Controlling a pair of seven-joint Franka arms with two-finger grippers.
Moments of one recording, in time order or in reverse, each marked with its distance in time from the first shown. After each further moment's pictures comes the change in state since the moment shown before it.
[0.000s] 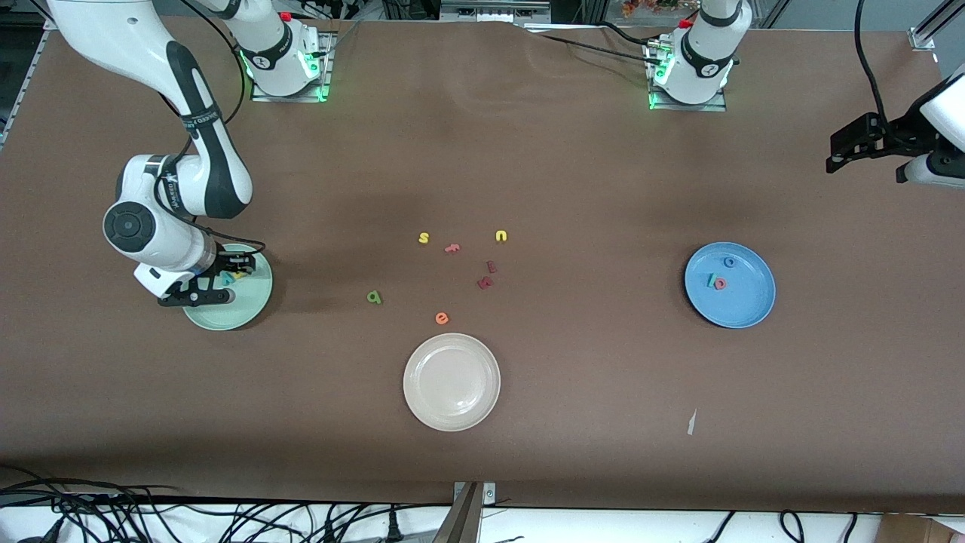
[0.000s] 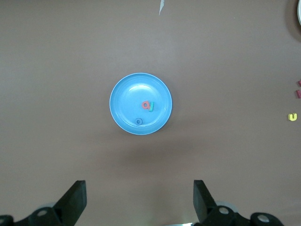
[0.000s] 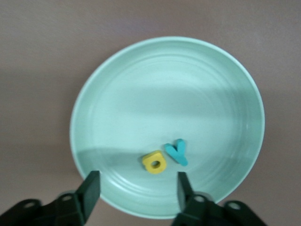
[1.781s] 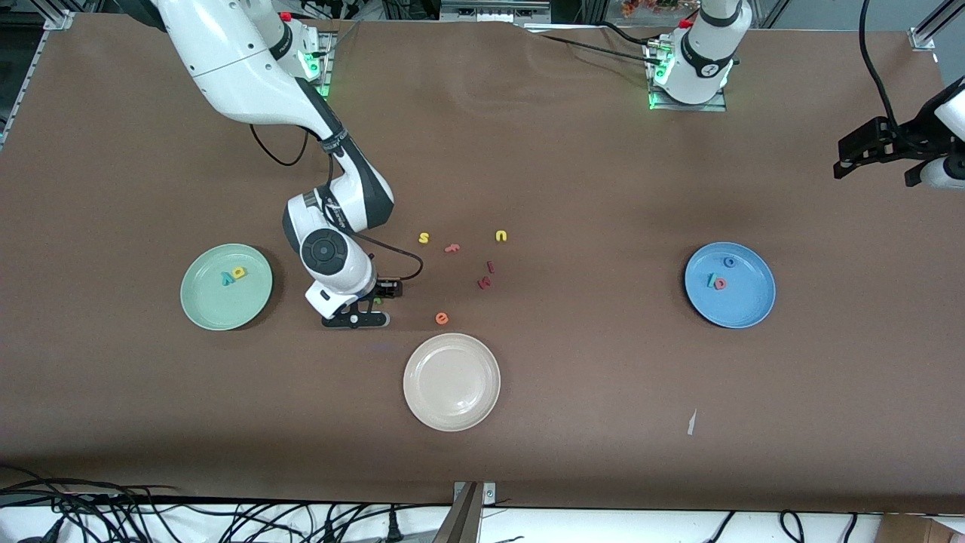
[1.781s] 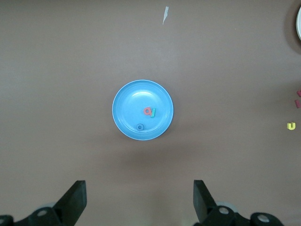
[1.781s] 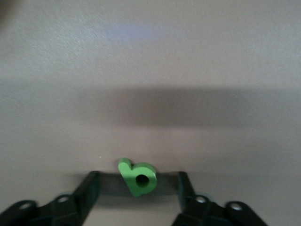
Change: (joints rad) left arm 0.003 0.018 0.001 0.043 0.000 0.000 -0.014; right arm 0.131 0.317 0.288 0.343 -0.024 0.061 0.452
